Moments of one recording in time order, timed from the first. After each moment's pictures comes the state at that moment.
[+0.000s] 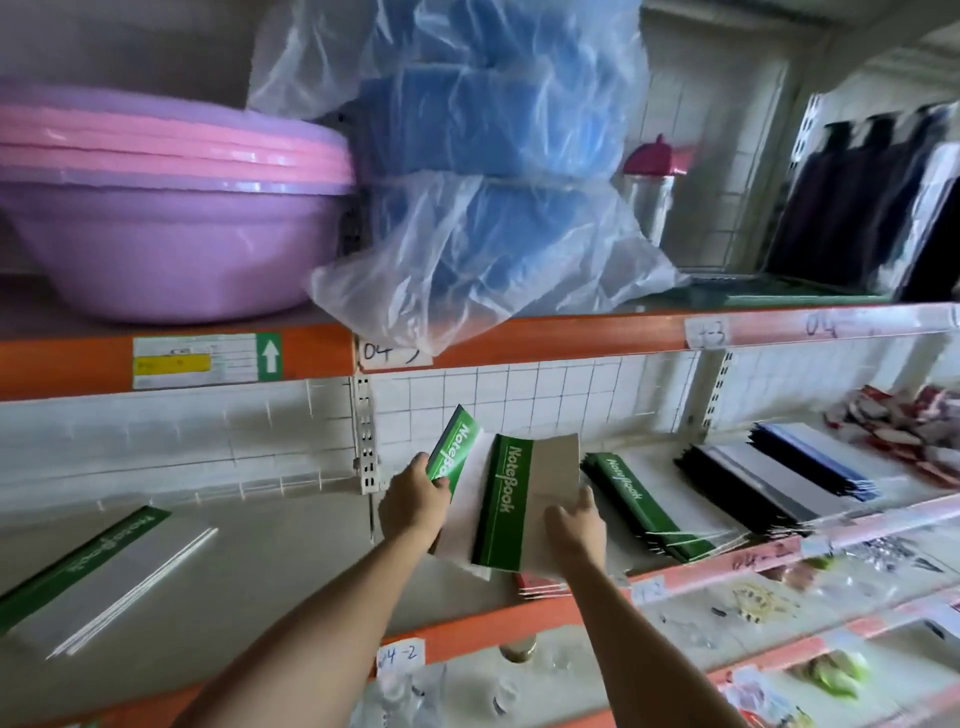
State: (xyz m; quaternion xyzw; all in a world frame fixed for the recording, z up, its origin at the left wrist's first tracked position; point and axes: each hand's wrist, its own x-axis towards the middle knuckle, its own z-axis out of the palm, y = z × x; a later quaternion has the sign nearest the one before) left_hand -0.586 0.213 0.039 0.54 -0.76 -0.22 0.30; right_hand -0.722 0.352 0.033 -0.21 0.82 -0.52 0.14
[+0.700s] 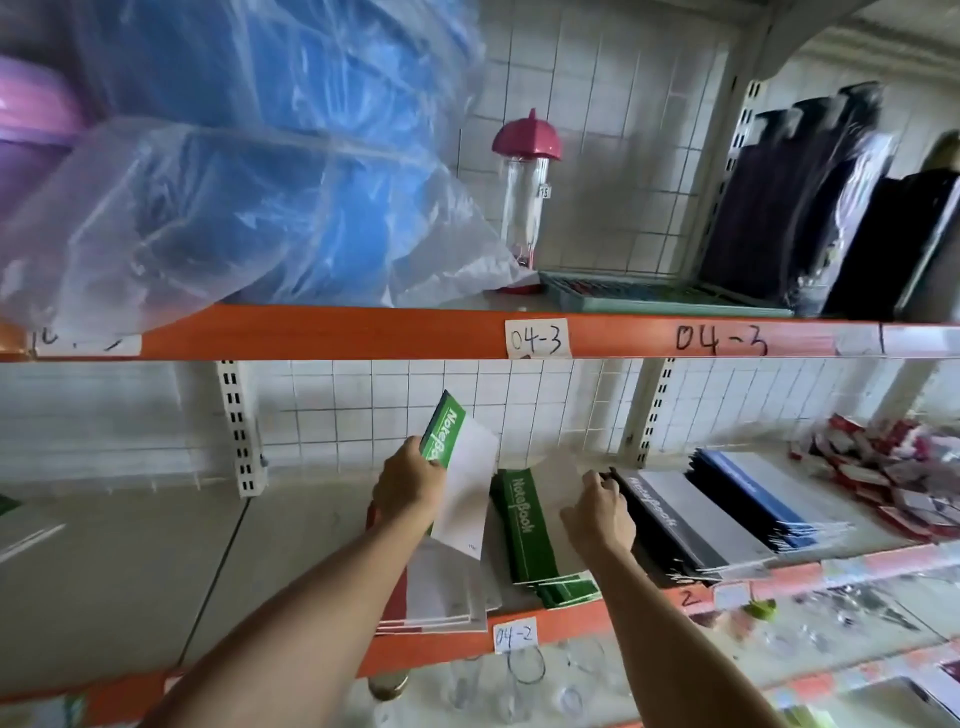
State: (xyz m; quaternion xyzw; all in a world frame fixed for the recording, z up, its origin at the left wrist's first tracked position) left_hand -0.789 0.274 0.054 0.59 -0.70 -0.24 0.33; right_hand -0.974 0.405 0.029 -0.32 0.91 -0.25 -0.01
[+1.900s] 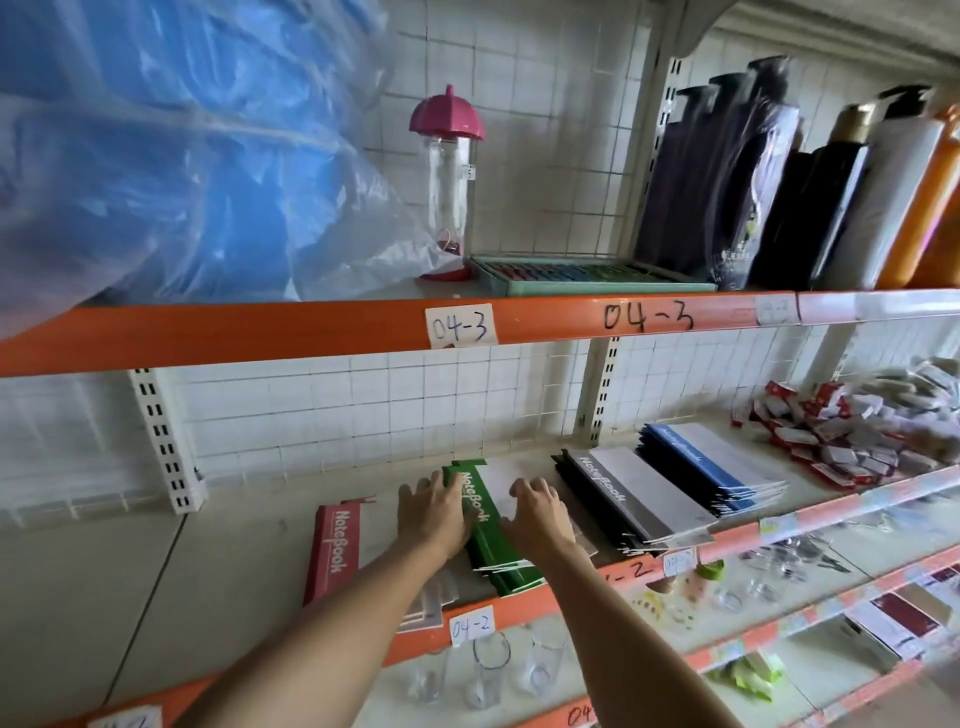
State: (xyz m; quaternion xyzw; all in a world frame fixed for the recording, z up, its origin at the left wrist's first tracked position) left_hand -0.853 0.318 0.004 0.40 -0.91 -0.04 0.13; right_hand -0.978 0.411 0.006 -0.44 0.88 -0.18 0.03
